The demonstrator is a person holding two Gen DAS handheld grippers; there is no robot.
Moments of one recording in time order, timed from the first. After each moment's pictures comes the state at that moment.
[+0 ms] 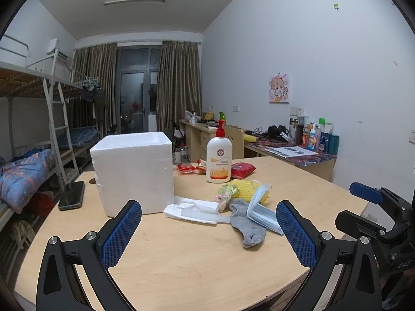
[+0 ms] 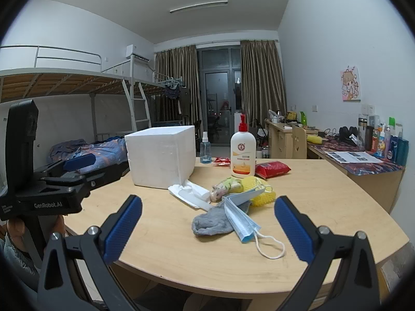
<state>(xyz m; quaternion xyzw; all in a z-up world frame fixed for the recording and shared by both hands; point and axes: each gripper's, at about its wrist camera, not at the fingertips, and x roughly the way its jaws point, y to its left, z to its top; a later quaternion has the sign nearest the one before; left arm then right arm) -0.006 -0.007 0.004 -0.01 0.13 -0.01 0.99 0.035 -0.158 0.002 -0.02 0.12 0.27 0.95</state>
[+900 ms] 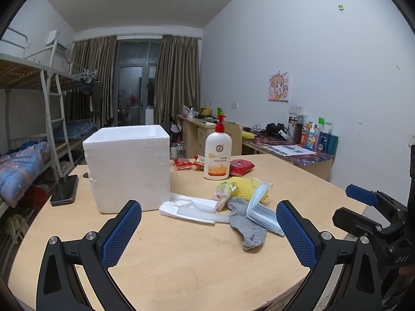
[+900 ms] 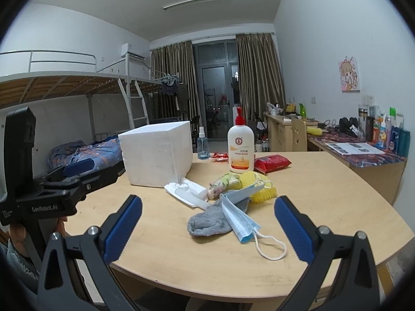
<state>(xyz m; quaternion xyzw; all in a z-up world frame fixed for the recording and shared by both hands) 0.011 0.000 0.001 -0.03 0.14 -0.02 0.99 0.056 -0.162 0.000 0.00 0.14 0.27 0.95</state>
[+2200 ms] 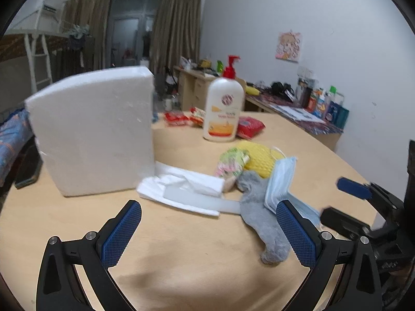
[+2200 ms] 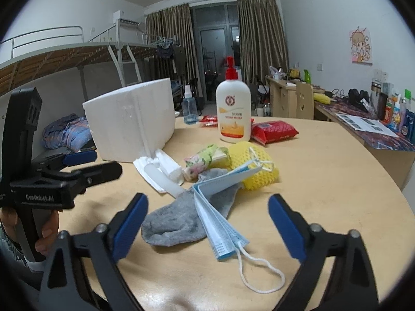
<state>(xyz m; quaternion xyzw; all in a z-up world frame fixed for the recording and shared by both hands) 0.135 0.009 -0.036 -0.05 0.28 -0.04 0.96 0.156 -0.147 -0.031 -0.03 0.26 0.28 0.93</state>
